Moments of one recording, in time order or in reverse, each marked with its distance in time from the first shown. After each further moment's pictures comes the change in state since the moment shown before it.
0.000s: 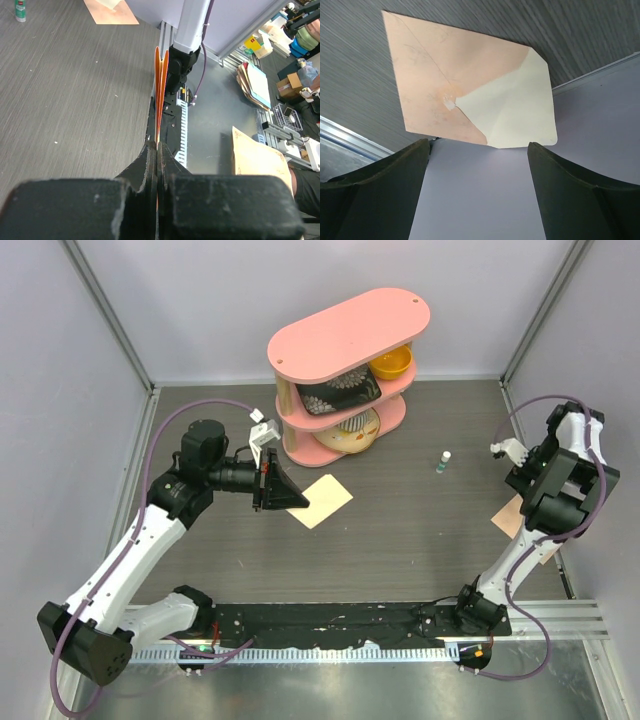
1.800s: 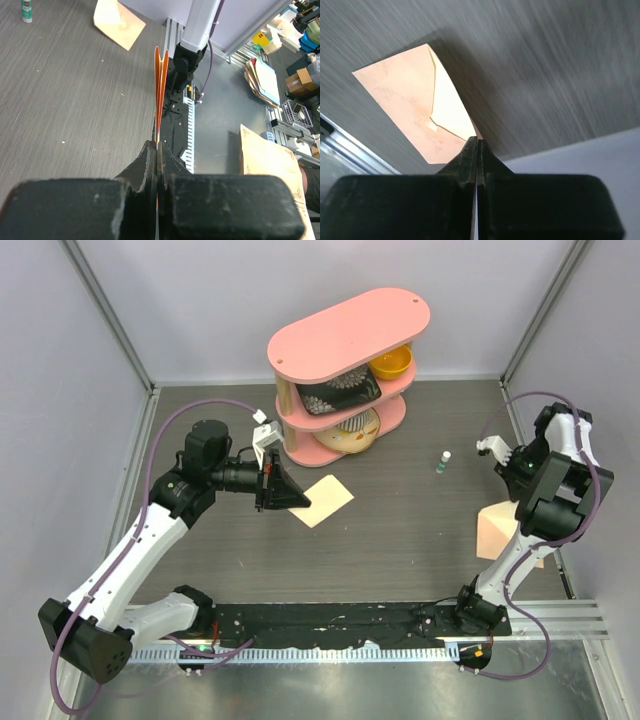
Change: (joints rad) left arm -0.013 0.011 0.000 -0.006 -0.026 0.043; right arm 0.040 -0.035 -0.077 -0.029 -0.157 -0.064
